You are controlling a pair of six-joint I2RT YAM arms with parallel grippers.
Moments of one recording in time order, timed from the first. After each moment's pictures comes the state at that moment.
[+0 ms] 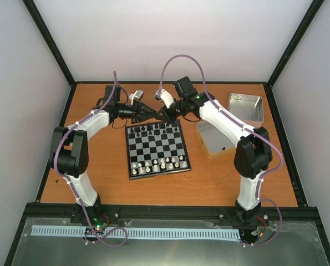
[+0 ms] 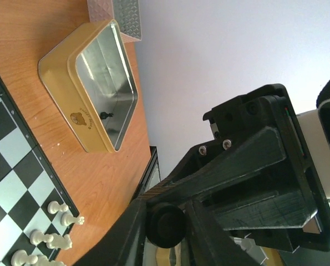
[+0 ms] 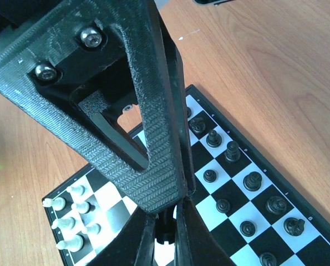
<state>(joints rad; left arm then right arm) -0.20 1.79 1.23 -0.14 1.30 -0.76 0.60 1.90 1.71 -0.67 -0.57 -0.21</state>
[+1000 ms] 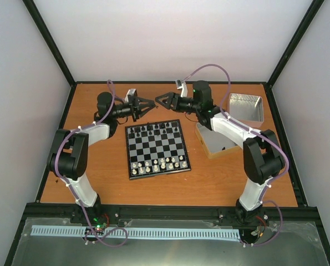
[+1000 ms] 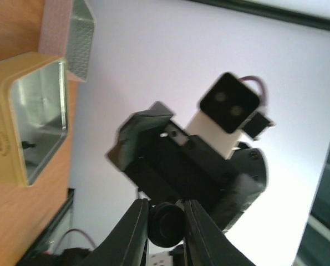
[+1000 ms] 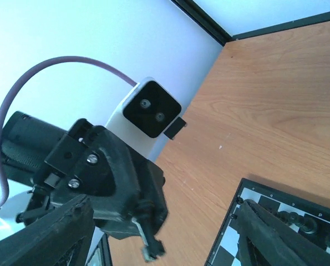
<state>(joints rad) -0.19 1.75 0.97 0.81 1.14 -1.74 0.49 1.77 1.30 0.20 -0.72 0.72</state>
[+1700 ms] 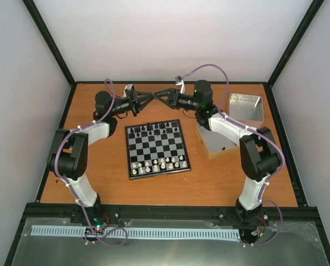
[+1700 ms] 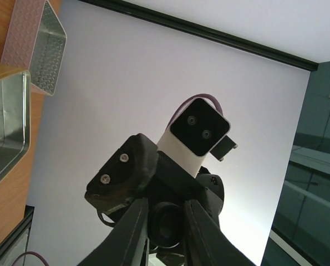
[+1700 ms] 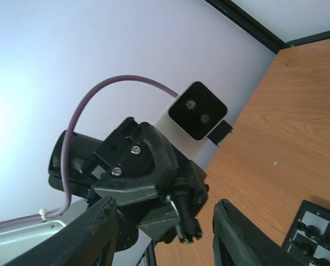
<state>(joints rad) -0.19 1.75 0.99 0.97 1.02 -2.00 0.49 1.82 1.30 0.50 -0.83 0.98</state>
